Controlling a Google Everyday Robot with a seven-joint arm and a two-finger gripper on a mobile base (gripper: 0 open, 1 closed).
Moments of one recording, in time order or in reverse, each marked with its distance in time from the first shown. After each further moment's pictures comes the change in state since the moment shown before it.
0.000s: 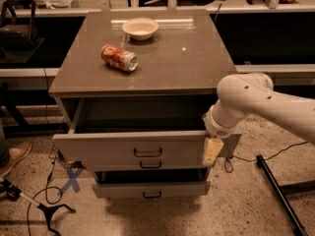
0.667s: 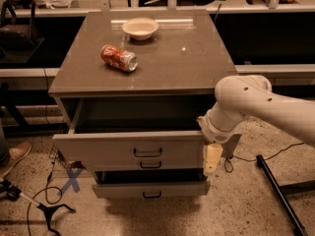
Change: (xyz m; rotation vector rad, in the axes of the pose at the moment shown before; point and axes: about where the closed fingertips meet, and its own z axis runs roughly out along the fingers) arm -0.011 0.030 -0.005 -0.064 -0.025 -0.085
